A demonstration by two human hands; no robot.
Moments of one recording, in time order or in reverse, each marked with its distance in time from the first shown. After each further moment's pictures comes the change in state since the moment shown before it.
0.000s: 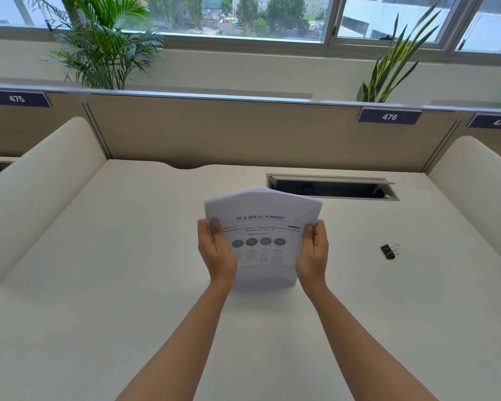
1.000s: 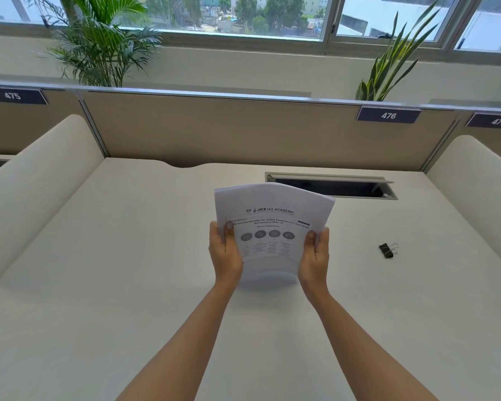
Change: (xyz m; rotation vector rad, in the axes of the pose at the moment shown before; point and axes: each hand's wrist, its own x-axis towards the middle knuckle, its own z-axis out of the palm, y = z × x) left_hand -0.007 -0.020 0.006 0.000 -0.150 -0.132; right_hand -0.004 0.018 -0.010 0.005 0.001 0.053
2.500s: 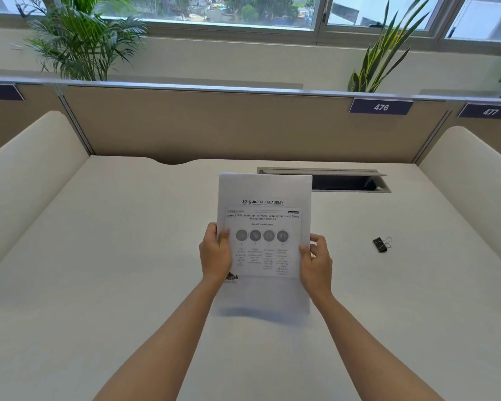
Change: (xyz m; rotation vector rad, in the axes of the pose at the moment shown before) left_hand 0.024 -0.035 -0.009 0.399 -0.081 -0.049; right_hand 0.011 0.035 -0.031 -0.419 0.004 0.160
